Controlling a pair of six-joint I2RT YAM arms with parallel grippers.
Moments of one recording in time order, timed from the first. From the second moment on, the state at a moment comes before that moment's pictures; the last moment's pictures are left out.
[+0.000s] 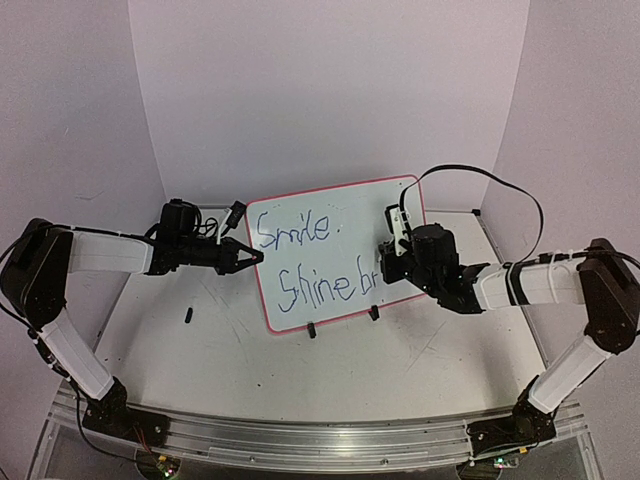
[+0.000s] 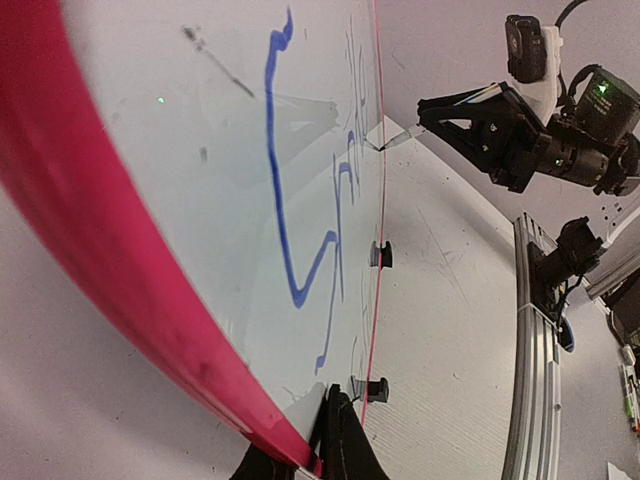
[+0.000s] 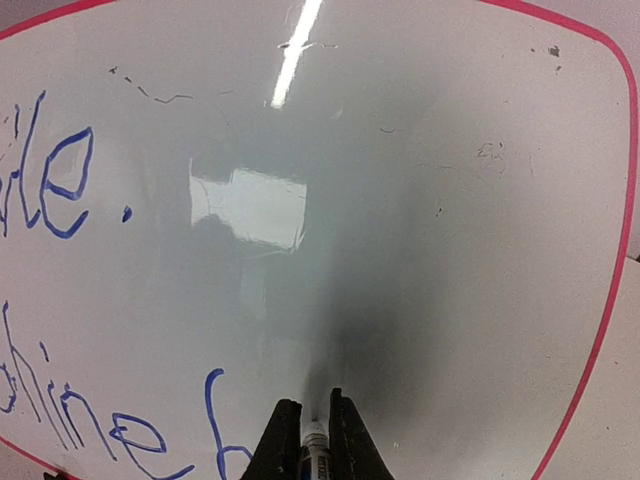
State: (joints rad) left arm -0.40 1.62 0.89 0.21 0.81 -0.06; right arm 0.73 1.58 0.83 0.39 0.32 0.07
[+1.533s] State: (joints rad) left arm -0.40 1.62 0.89 0.21 0.80 -0.05; right arm 0.73 1.58 0.80 0.36 0.30 0.11
